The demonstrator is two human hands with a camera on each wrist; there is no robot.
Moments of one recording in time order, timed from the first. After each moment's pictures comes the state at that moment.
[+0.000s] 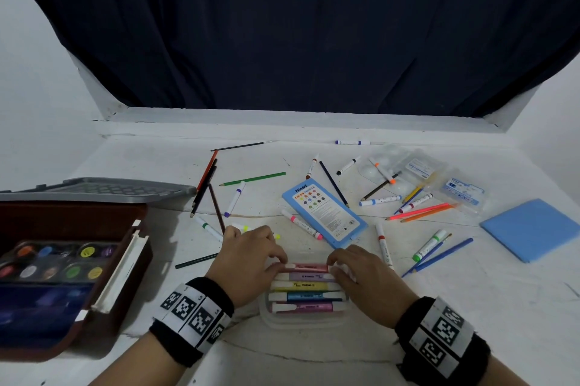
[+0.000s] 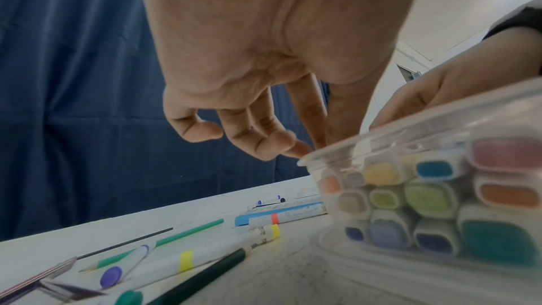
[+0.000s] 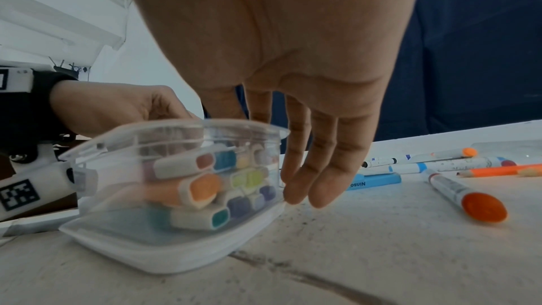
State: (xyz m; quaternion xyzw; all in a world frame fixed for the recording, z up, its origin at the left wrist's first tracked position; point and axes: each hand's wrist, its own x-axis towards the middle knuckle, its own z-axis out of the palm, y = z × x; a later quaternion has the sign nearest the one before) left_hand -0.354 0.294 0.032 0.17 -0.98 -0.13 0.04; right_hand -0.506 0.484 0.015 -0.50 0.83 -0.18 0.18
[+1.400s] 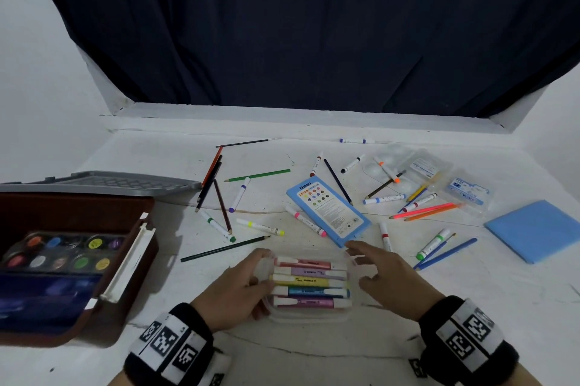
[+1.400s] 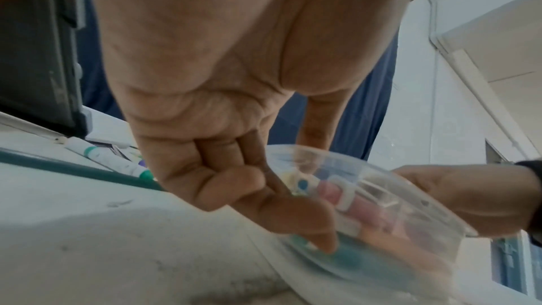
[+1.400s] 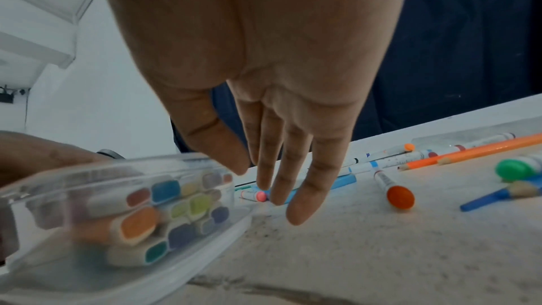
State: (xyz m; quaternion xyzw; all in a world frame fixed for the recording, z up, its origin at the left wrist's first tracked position) left_hand -0.312 0.306 0.014 0.26 -0.80 -0.54 -0.02; right_hand -0.519 0.503 0.024 -0.41 0.85 -0.22 0.27
